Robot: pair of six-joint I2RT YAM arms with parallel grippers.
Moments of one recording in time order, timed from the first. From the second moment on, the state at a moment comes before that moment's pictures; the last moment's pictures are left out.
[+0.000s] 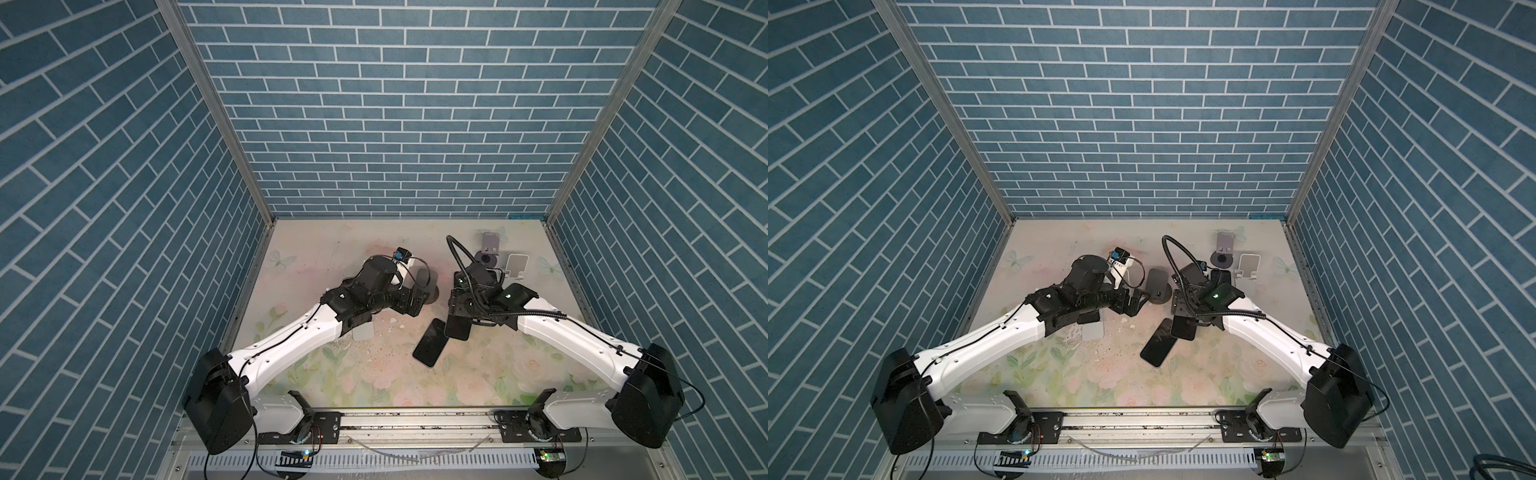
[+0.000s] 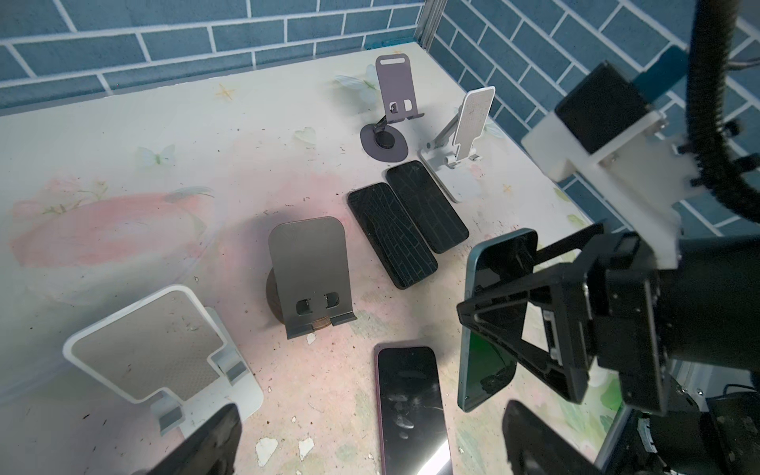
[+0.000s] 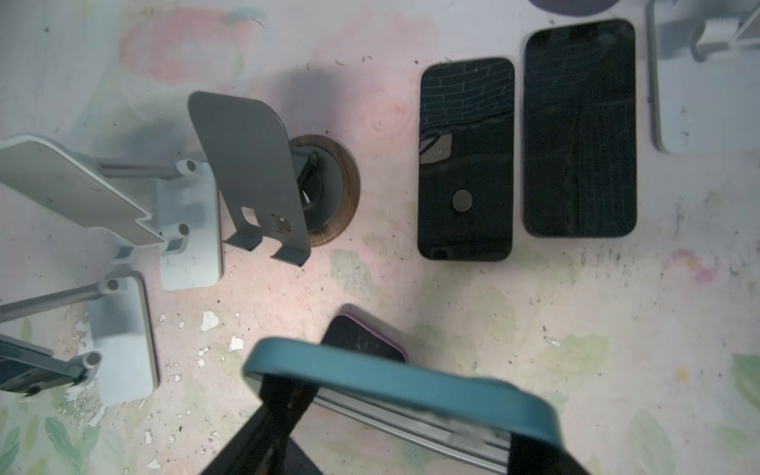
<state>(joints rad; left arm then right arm) -0.76 1.33 1.02 -0.29 0.09 -0.27 0.75 1.32 0.99 -0.72 0.19 0.76</state>
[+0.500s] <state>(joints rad) -0.77 1.38 1.03 -0.27 0.08 -0.25 0.75 1.29 0.88 -0.71 0.18 0.84</state>
